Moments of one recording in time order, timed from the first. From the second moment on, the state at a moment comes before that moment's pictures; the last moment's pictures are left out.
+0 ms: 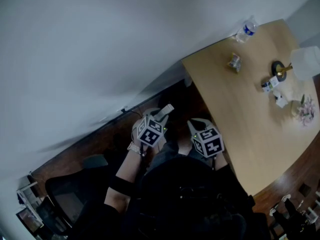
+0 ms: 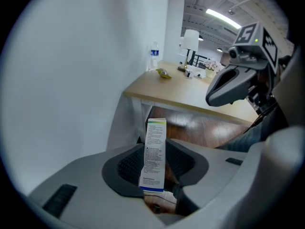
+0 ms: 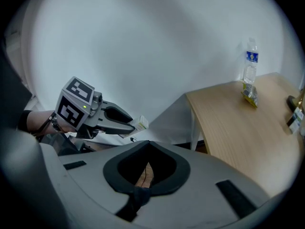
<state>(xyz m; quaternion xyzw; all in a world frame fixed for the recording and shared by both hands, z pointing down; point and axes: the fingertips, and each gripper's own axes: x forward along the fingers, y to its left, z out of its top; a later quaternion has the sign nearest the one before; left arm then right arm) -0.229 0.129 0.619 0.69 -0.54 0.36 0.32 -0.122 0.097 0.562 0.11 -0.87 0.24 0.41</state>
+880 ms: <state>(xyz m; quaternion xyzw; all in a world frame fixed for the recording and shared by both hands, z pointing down) -0.241 0.119 1.023 0.62 -0.51 0.42 0.43 -0.113 0.118 0.785 0.10 -0.81 0.33 0.48</state>
